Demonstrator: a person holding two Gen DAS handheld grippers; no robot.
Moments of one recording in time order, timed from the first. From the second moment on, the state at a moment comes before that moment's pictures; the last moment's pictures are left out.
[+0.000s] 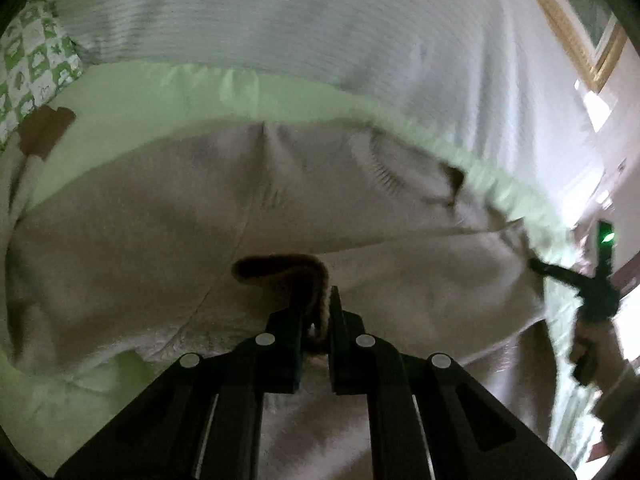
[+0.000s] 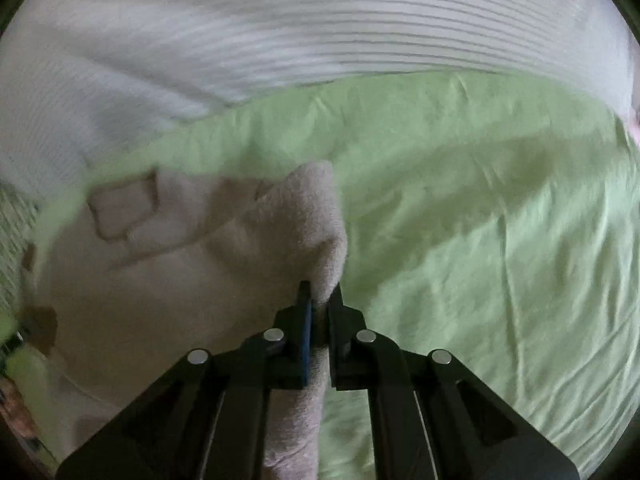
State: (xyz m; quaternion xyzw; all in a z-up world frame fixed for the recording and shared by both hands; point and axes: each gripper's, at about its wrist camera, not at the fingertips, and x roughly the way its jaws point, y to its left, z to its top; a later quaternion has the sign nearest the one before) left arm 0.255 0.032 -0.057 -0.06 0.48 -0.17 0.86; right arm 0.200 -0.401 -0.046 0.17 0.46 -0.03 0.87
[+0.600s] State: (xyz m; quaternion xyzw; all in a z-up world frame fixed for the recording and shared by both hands) left arm 0.212 0.137 -0.035 -0.06 0.50 -0.04 0.87; right arm 0.116 -0.381 -0.017 0.24 0.41 -0.02 0.88
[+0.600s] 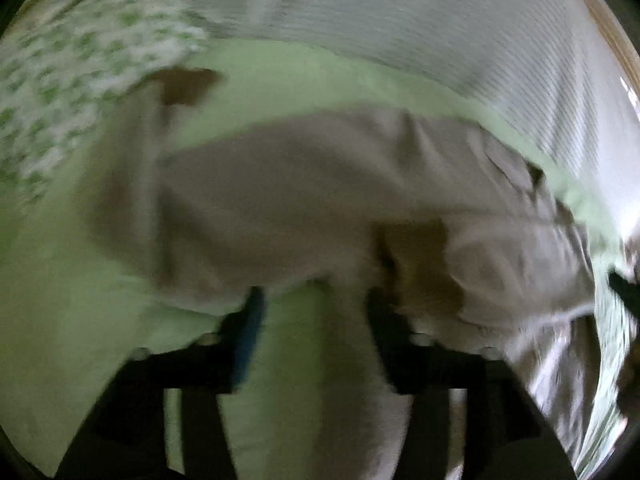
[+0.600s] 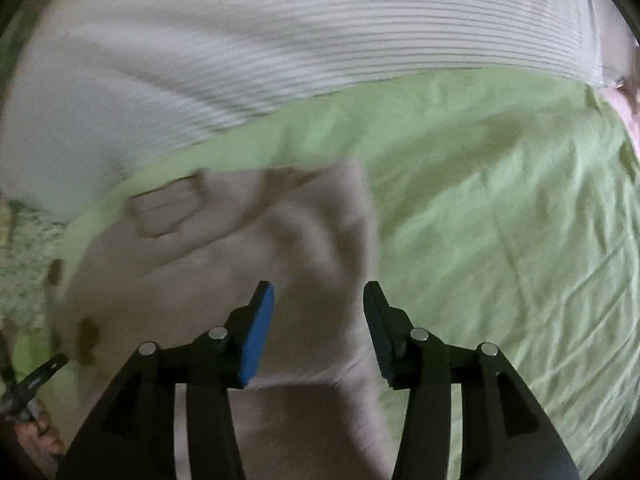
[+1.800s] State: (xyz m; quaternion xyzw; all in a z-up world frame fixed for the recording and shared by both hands) left arm 0.231 -0.068 0.082 -0.01 0.39 -0.19 0.90; right arm 0.089 -0.312 0.012 0.29 0.38 0.06 0.88
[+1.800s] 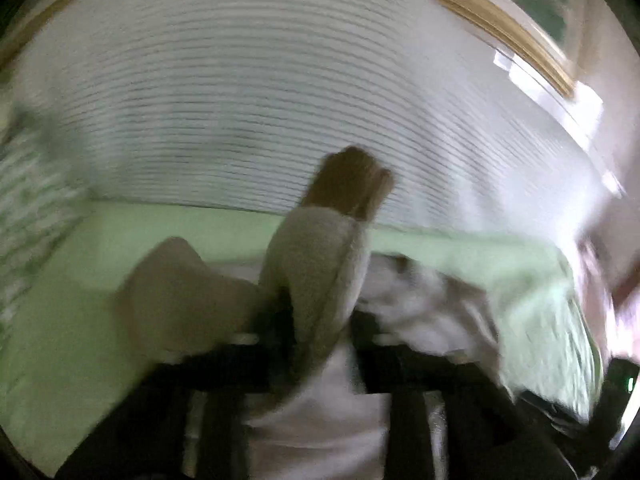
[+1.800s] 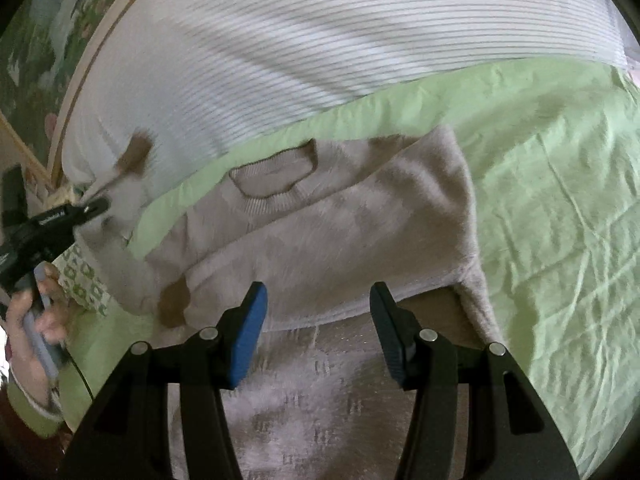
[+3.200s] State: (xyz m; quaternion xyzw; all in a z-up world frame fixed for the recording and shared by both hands) left arm 0.246 0.059 -0.092 0.05 0.51 0.02 0.86; right arm 0.124 -0.361 0.072 0.41 0.22 0.07 0.88
